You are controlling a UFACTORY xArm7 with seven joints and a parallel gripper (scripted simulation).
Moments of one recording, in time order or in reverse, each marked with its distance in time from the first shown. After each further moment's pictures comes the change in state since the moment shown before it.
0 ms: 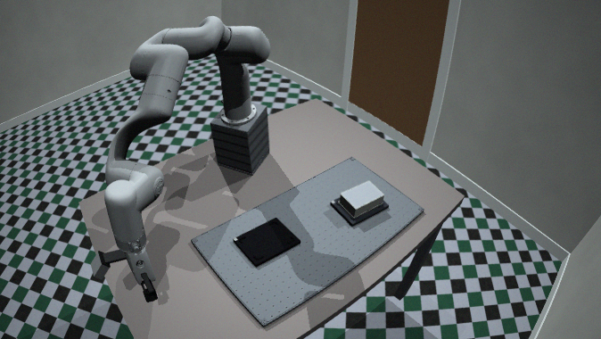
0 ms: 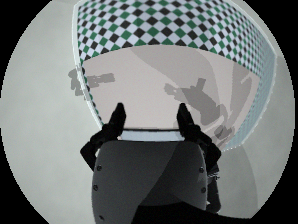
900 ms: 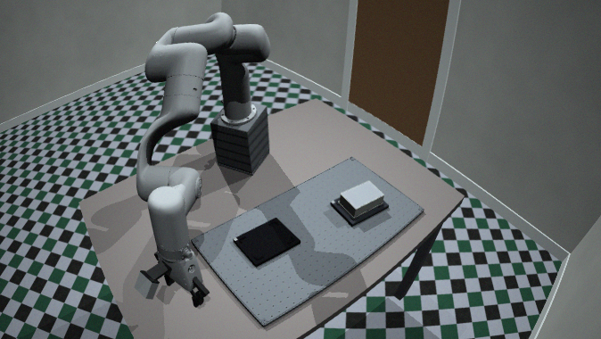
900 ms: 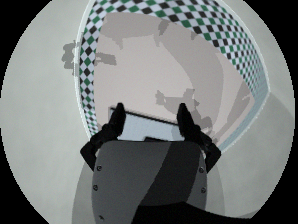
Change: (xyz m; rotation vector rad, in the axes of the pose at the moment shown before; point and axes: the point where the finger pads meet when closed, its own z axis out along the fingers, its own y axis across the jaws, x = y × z) arm -0.089 -0.055 0.004 0.003 -0.025 -0.354
